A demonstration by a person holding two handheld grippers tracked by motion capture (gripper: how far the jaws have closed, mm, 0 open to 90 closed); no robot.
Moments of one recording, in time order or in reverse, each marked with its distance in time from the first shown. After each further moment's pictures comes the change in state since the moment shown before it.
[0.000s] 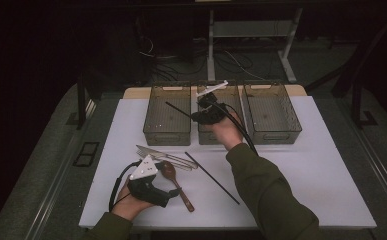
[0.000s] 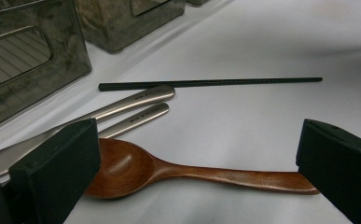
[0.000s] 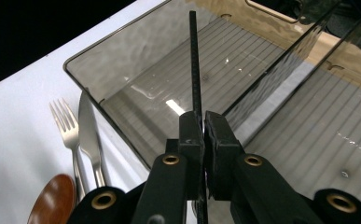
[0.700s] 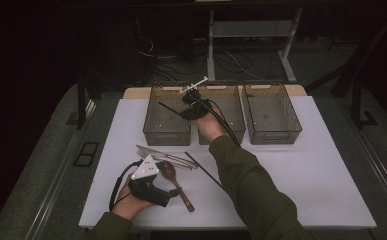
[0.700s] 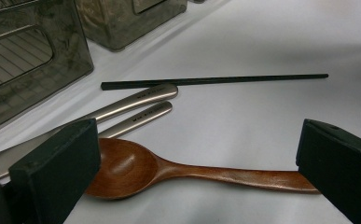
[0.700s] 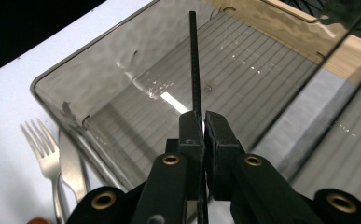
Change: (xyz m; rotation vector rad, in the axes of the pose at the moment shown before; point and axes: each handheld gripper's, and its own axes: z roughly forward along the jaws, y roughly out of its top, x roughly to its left) left arm 0.000 0.001 0.002 0.010 0.001 0.017; right arm 0.010 0.027 0.045 0.071 -0.036 0.002
